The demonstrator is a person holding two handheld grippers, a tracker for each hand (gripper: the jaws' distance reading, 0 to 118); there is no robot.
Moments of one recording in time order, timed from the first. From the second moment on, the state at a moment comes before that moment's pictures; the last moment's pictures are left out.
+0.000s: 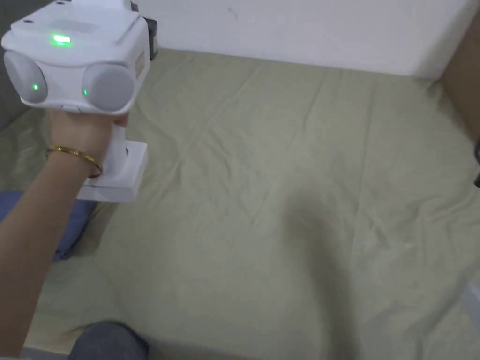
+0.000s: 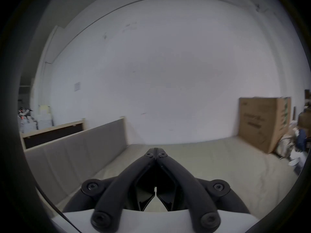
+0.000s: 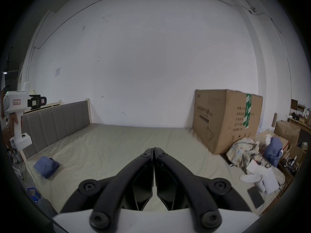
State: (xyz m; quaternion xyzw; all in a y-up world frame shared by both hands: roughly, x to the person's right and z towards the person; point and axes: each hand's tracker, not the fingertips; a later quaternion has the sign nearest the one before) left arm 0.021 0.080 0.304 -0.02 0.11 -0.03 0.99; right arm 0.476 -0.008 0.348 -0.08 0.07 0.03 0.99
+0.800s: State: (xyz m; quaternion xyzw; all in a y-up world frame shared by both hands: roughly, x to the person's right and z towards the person) left arm 0.112 -0.045 0.370 -0.10 0.03 0.01 0.99; right arm 0.456 -0.024 0.360 -0.10 0.07 0.01 0.99
